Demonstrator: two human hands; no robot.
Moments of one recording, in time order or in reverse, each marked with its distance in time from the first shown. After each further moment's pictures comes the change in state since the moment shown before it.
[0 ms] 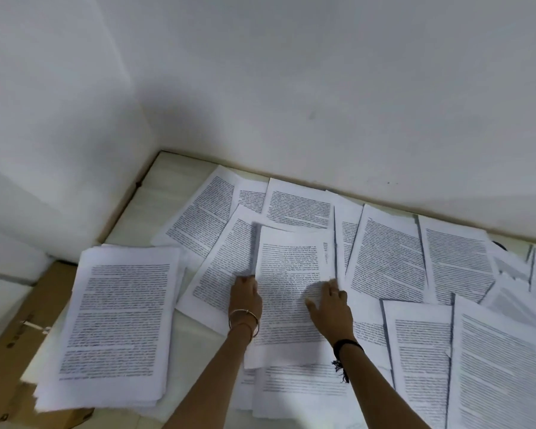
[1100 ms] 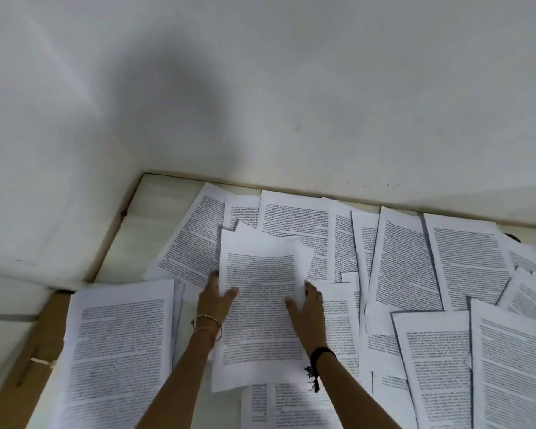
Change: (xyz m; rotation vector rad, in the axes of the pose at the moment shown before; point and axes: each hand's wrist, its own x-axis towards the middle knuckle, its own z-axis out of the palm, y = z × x) left_hand 0.059 -0.005 -0.064 -0.234 -0.057 -0.084; right_hand 0.019 -0.066 0.008 0.708 0.098 0.092
